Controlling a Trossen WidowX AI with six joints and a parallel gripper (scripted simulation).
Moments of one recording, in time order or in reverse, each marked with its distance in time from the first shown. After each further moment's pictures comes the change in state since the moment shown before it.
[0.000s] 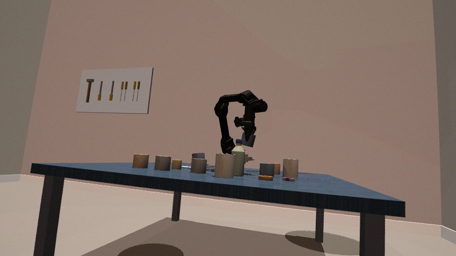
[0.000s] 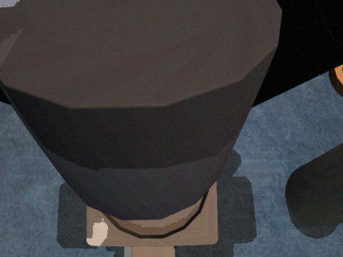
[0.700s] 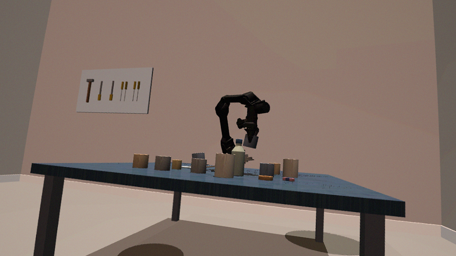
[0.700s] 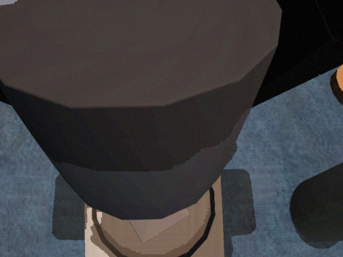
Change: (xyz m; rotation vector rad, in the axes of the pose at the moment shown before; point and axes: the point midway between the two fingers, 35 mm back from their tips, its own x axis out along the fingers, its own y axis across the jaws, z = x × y) arm 0.008 -0.003 -0.016 0.017 0.014 0.012
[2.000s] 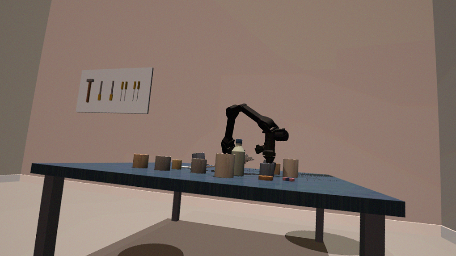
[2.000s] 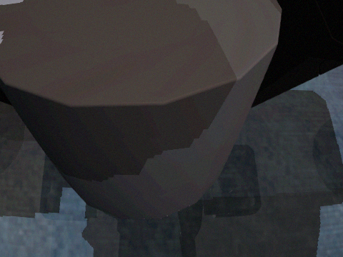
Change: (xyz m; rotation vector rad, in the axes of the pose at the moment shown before) arm 0.129 -0.085 -0.096 -0.005 0.006 -0.009
